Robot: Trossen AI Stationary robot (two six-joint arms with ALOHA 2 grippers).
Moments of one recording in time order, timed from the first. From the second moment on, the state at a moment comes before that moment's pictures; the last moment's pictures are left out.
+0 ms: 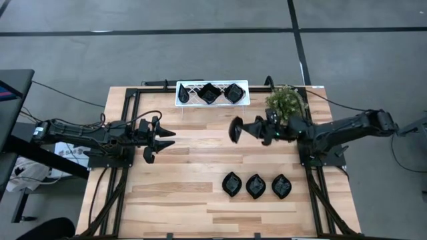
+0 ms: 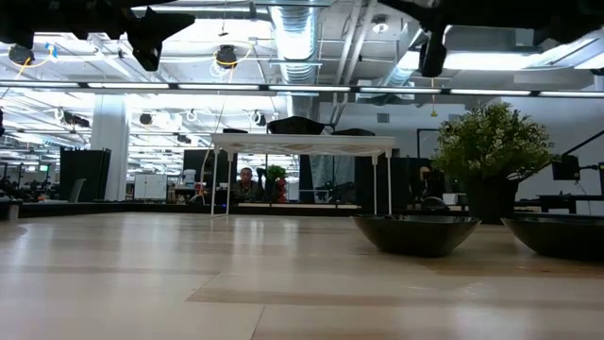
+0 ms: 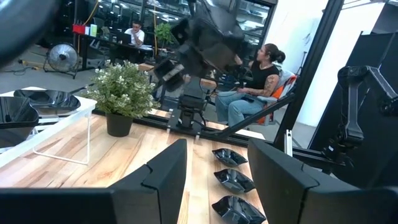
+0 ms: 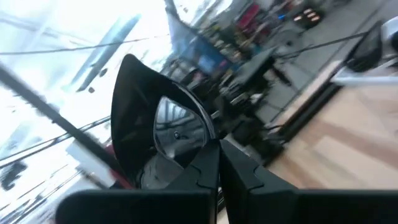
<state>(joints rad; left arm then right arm) -0.11 0.72 0.30 0.33 -0.10 -0.19 0.03 0.97 0.47 0.69 0.15 0.85</state>
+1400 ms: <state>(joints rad) -0.11 0.72 0.30 0.35 -0.10 -0.20 -0.40 1.18 1.01 -0.28 0.31 1.30</state>
